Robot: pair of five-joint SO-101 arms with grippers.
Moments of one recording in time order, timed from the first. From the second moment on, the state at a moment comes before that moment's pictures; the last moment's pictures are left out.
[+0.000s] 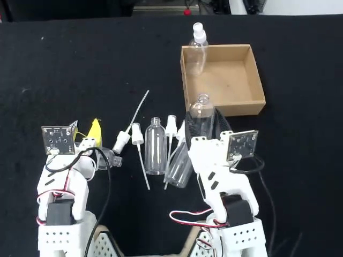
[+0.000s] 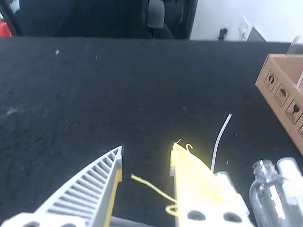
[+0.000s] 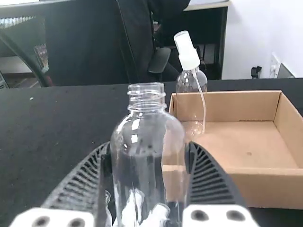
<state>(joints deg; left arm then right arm) -6.9 -103.4 90.7 38.4 -0.7 -11.5 -103.1 96.7 26.7 -7.0</state>
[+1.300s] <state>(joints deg) 0.6 3.6 21.8 64.9 -22.3 -11.5 -103.1 96.7 27.6 -6.8</state>
